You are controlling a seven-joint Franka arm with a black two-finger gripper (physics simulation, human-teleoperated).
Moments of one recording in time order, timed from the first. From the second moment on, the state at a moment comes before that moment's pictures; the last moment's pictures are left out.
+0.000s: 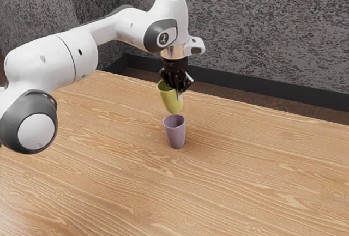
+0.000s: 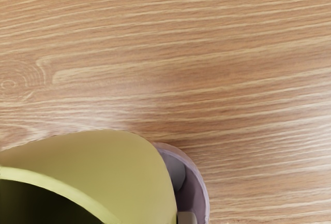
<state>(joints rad) -0.08 0.70 -0.18 -1.04 0.18 1.72 -0.10</state>
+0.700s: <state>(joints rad) -0.09 0.70 -0.18 -1.10 0.17 1.71 -0.14</state>
